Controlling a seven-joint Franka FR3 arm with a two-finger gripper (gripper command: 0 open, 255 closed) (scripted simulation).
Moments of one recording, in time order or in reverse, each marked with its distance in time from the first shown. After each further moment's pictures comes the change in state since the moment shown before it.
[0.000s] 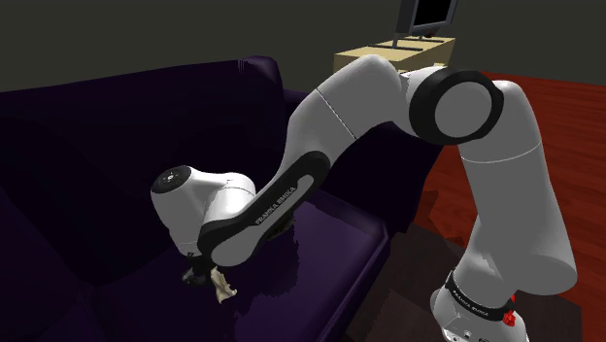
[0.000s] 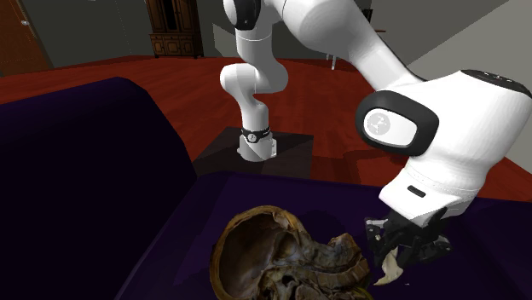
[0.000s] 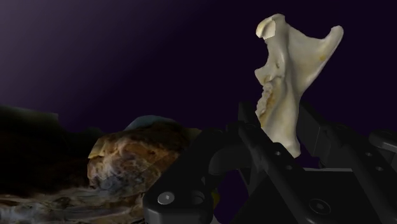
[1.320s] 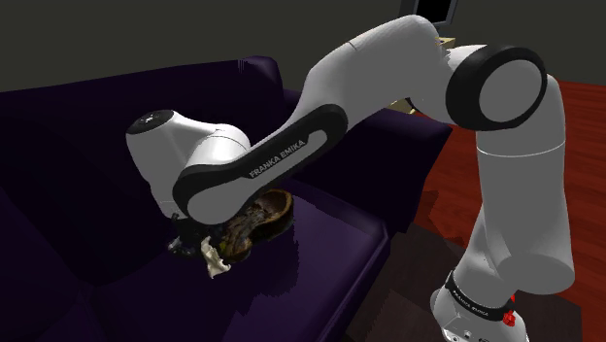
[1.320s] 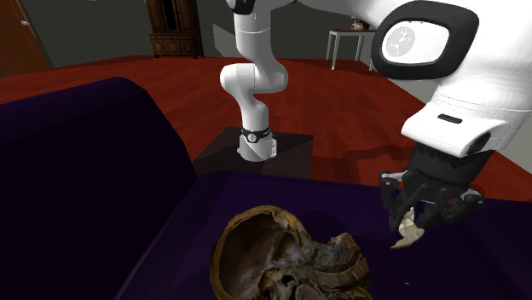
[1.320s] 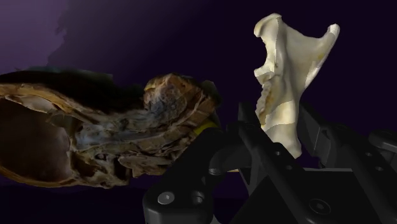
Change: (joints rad) arm -0.033 -0.139 0.050 0.075 0.091 -0.197 -0.070
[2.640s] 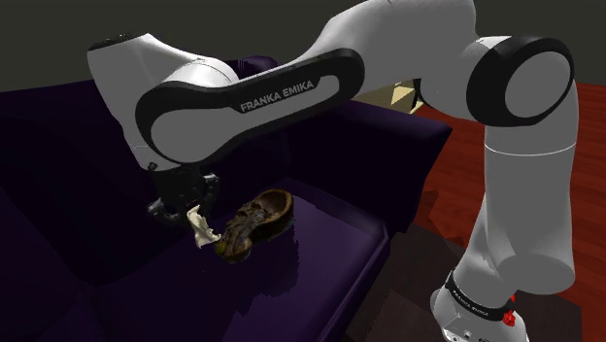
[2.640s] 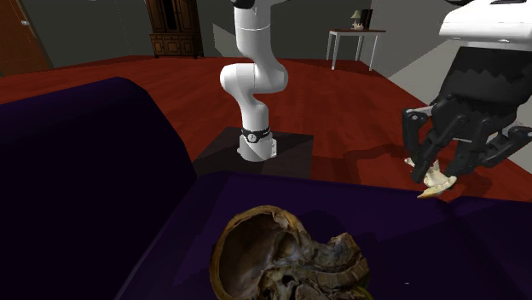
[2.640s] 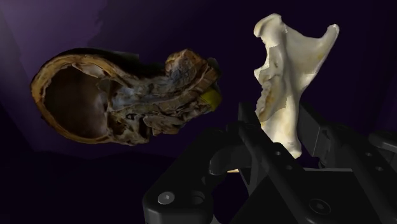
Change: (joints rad) arm 0.004 -0.060 0.022 0.189 0.047 -0.238 -0.044
